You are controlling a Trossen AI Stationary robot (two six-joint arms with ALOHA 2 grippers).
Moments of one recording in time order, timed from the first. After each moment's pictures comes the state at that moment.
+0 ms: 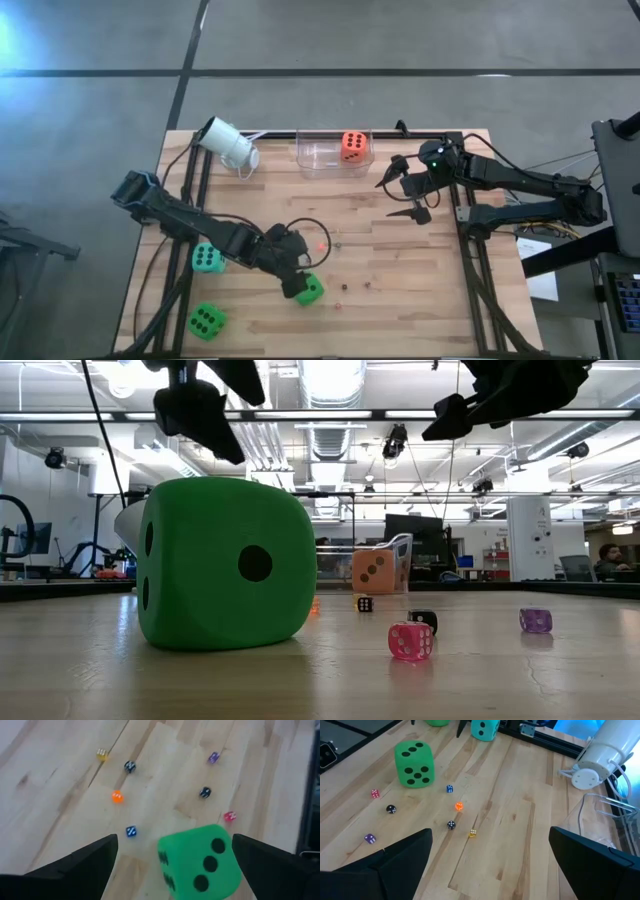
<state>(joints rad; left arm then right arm) -0.42 1.63 1.24 -0.65 -0.28 -0.78 -0.33 0.96 0.78 -0.43 -0.47 -0.49</state>
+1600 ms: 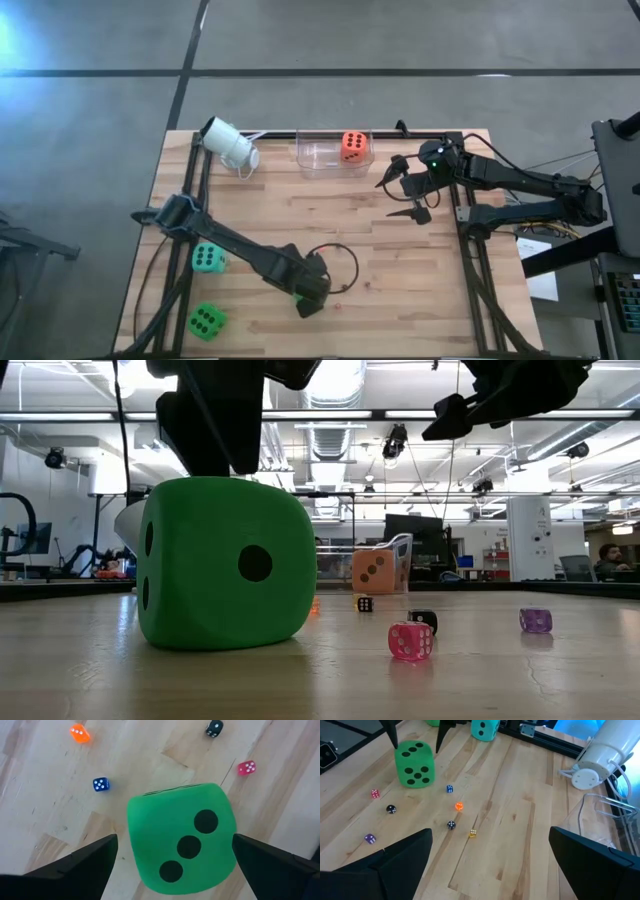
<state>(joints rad) -0.44 2.02 1.66 -1.03 -0.11 -0.89 -0.33 0.96 0.78 -0.43 -0.47 -0.49</state>
